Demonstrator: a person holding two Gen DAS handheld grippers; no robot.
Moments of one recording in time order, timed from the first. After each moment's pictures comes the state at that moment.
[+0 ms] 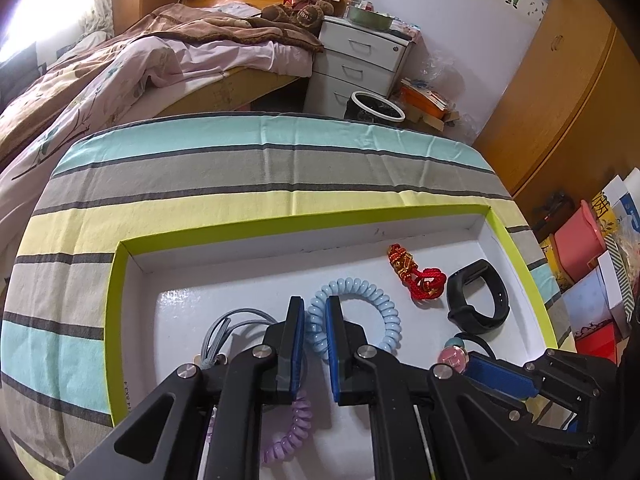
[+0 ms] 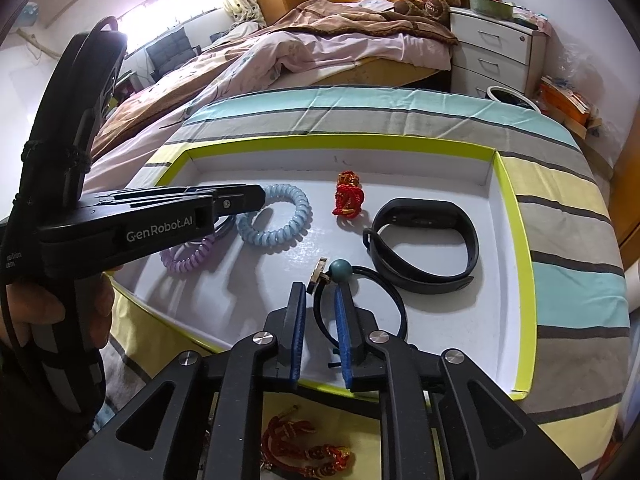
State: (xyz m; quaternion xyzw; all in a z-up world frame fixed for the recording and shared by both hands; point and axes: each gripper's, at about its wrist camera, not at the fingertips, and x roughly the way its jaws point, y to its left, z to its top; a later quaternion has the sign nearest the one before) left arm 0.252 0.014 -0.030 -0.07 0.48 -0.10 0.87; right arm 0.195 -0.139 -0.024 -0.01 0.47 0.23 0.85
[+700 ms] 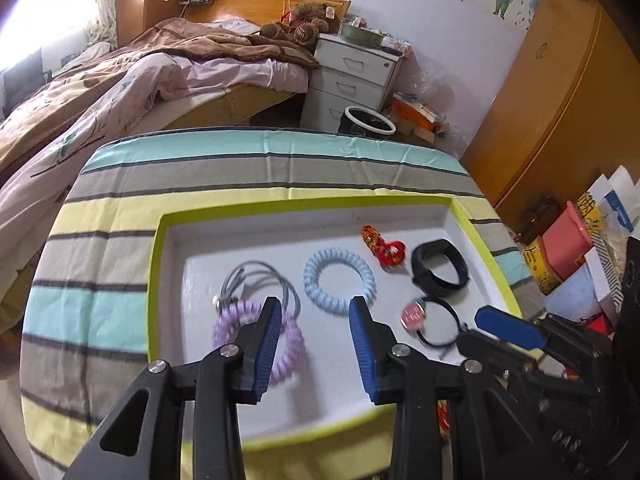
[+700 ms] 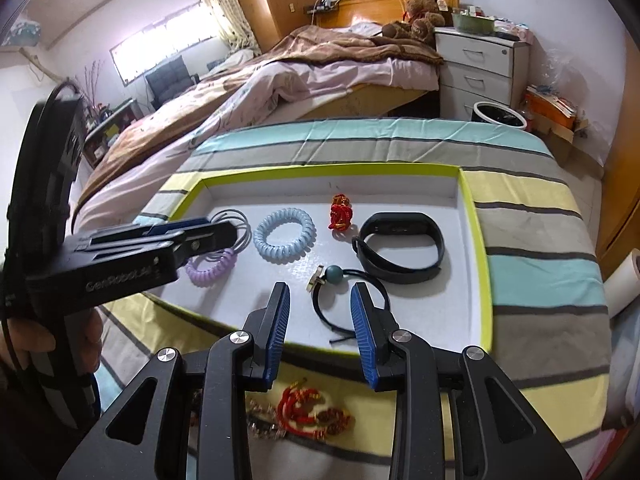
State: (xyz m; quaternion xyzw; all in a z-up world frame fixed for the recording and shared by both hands) left arm 0.191 0.021 0.002 -0.08 0.45 -0.11 0.88; right arm 0.162 -0.158 0.004 0.03 0.43 0.22 0.88
